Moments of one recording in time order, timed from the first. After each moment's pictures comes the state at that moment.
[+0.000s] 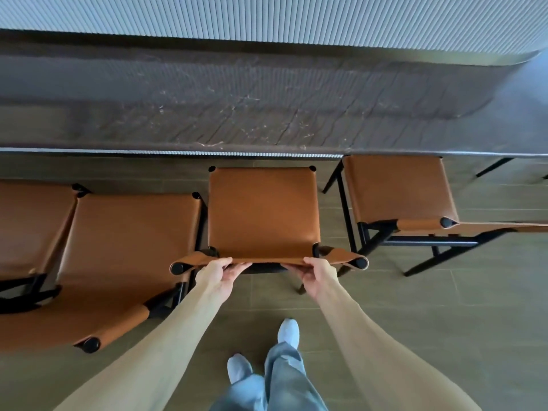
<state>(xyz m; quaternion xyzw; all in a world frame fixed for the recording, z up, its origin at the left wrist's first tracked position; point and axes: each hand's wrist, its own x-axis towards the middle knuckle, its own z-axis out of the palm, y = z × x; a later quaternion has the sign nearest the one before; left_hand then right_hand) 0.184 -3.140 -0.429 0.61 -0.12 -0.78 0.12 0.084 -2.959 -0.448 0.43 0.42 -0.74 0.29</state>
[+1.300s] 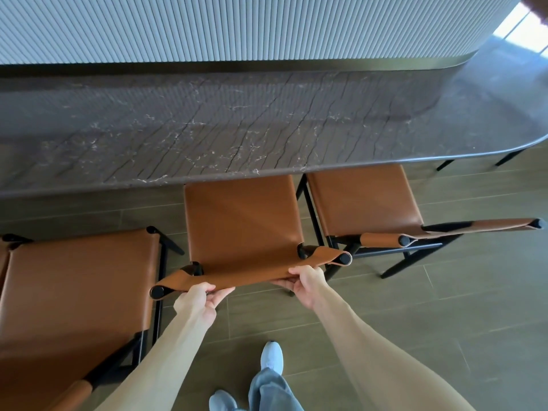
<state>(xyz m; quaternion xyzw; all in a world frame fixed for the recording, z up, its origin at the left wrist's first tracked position) 0.094 -3.110 -0.423 0.64 -0.21 -0.74 0.05 -0.013 -2.918 -0.458 0.38 0.47 -0.72 0.35</state>
